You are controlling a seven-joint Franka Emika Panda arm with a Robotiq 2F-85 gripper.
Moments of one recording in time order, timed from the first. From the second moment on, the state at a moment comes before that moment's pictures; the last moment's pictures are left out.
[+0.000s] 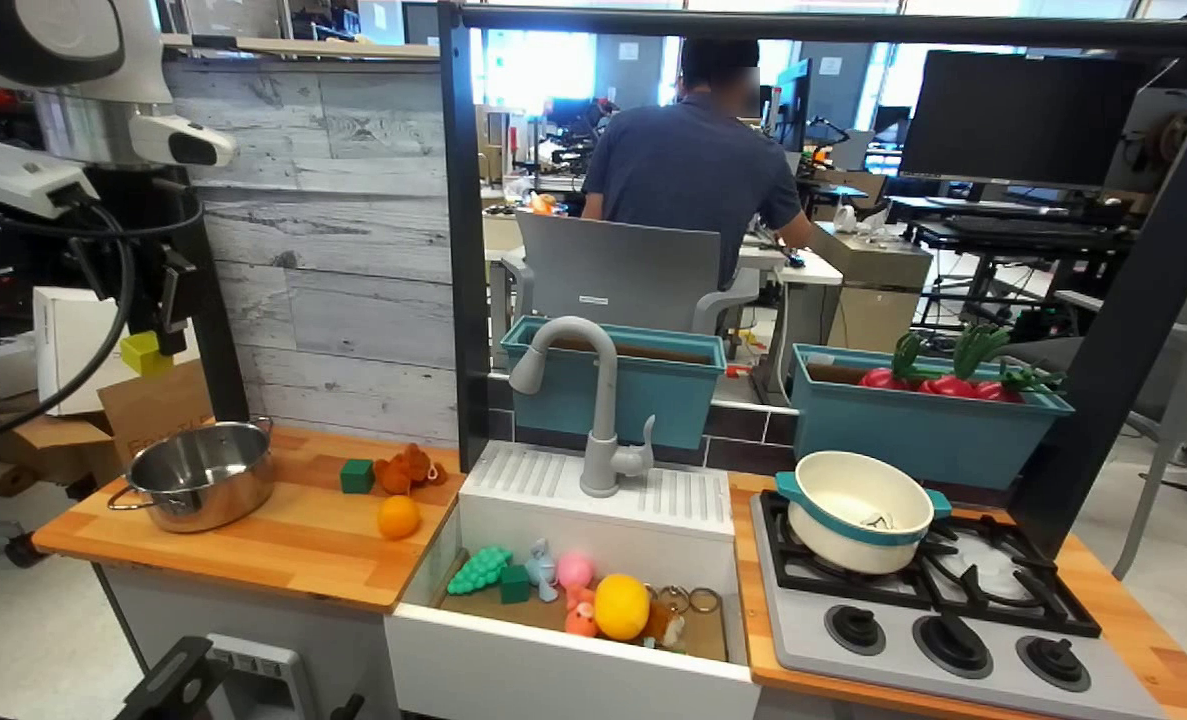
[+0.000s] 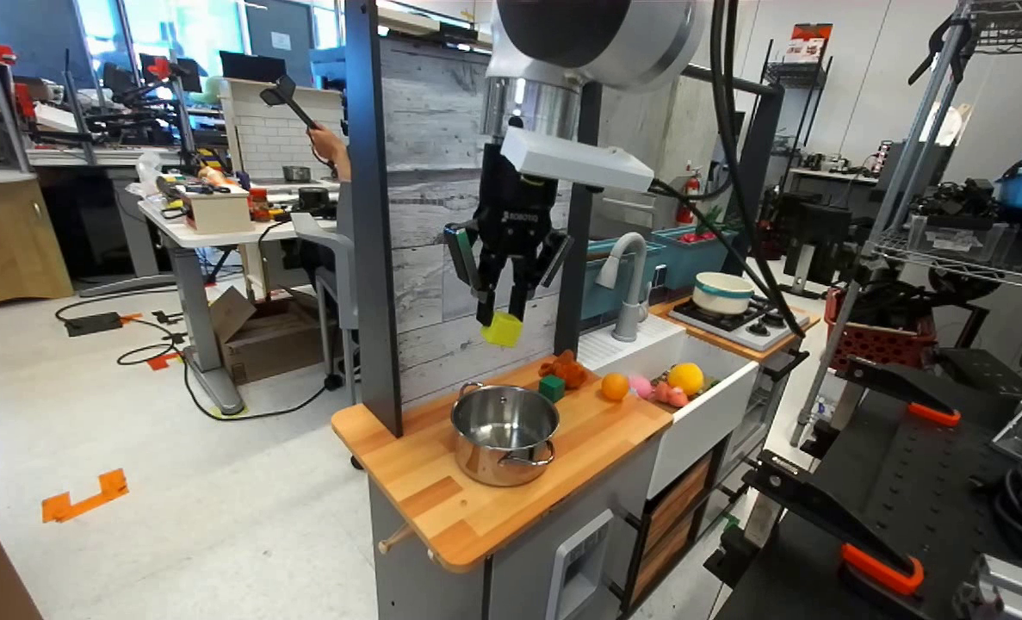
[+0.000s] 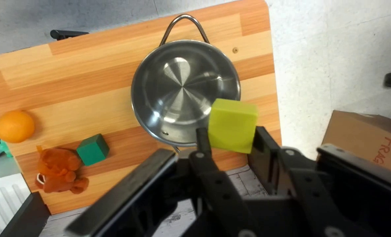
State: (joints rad) arm 0.18 0.66 0.07 -1.82 0.07 2.50 0.34
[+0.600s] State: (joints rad) arm 0.18 0.64 0.05 -1.84 0.06 2.50 0.34
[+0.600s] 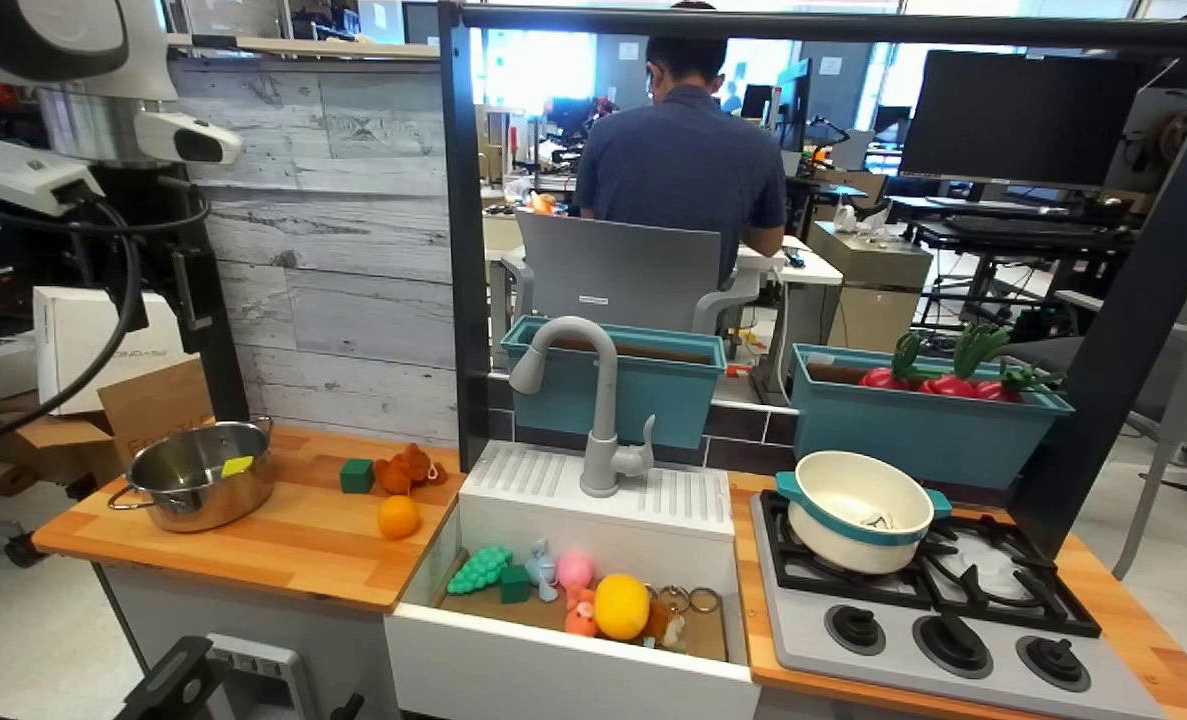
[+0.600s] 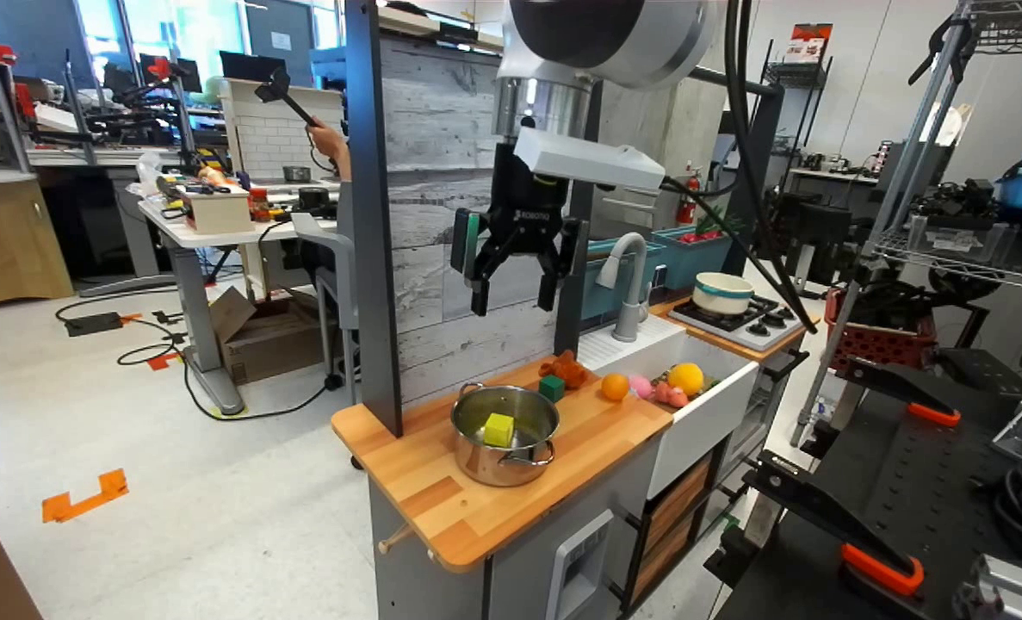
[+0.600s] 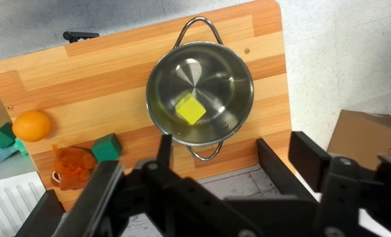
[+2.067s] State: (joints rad) arm 0.20 0.86 -0.28 -1.76 -0.13 2.45 0.75
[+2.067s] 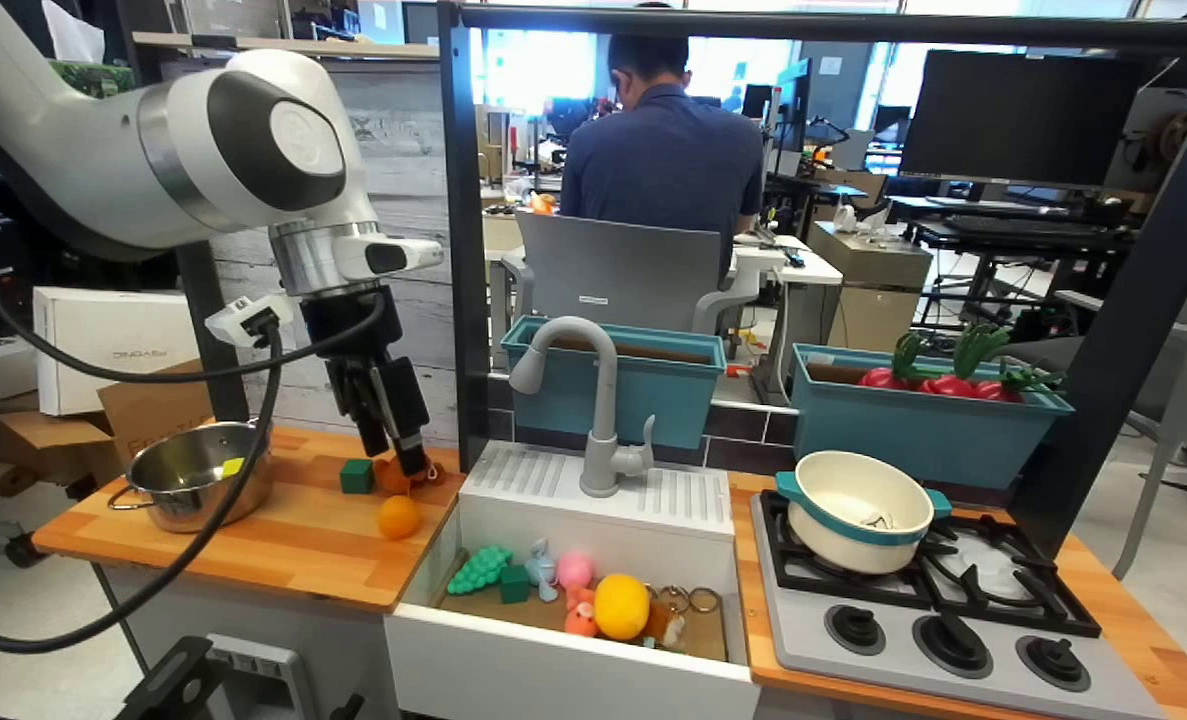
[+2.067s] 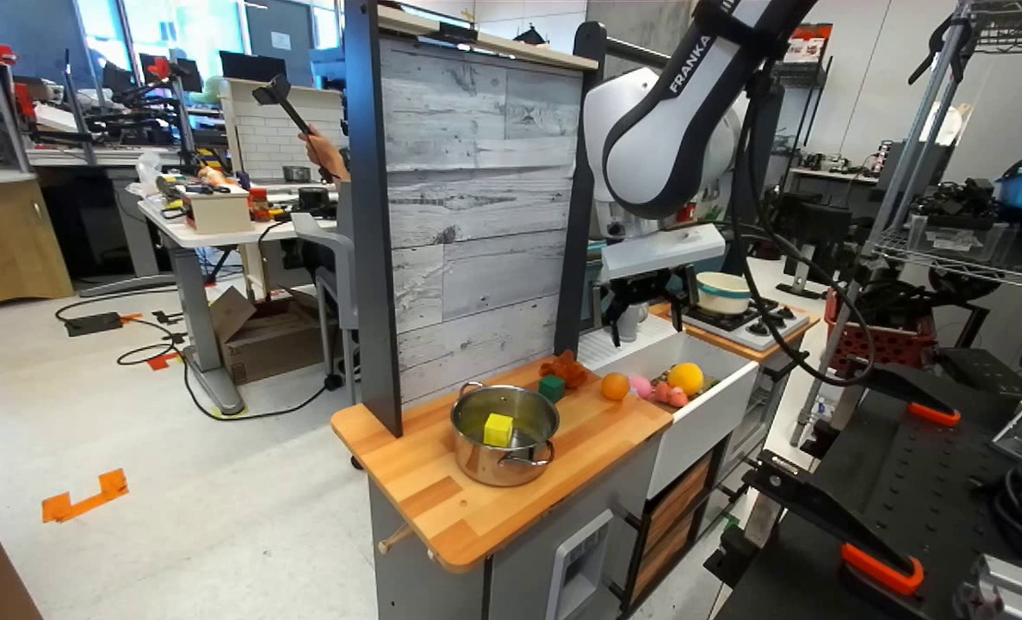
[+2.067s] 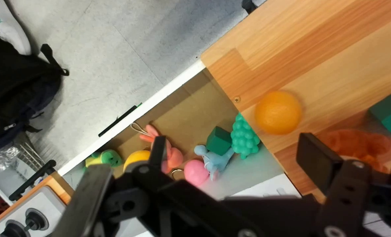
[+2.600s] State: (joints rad) arm 0.19 0.95 -0.26 -1.66 -0.13 2.45 0.75
